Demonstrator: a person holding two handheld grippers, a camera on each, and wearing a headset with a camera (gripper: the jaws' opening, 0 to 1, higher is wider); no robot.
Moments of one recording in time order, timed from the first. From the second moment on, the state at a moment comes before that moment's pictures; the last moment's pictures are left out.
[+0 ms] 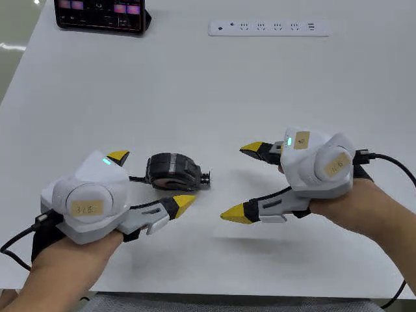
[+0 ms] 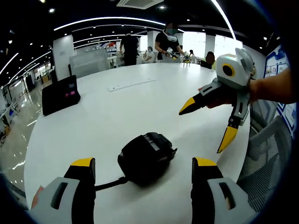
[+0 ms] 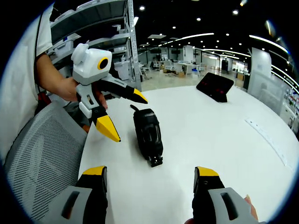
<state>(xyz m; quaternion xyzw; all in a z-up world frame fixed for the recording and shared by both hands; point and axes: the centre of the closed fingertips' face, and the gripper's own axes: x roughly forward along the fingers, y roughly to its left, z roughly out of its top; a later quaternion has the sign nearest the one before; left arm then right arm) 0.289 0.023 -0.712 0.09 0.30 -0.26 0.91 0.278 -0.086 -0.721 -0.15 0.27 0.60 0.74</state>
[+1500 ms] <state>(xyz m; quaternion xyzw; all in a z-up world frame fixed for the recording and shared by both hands) 0.251 0.044 -0.693 0.07 0.30 -0.33 0.89 0.257 -0.155 -0.704 -0.13 0.29 0.52 0.79</state>
